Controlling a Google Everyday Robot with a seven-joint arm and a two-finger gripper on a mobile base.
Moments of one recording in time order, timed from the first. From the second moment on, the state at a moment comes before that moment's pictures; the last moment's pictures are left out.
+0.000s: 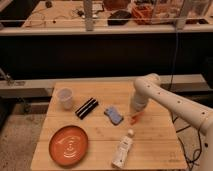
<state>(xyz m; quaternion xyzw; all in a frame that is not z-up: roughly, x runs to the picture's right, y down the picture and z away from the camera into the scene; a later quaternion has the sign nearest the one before) 0.172 0.146 0.856 -0.32 -0.14 -0.19 0.92</state>
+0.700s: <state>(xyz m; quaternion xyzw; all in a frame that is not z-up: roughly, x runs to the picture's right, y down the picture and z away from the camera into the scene) 0.132 0.133 0.845 -0.31 -0.15 -0.23 0.91</state>
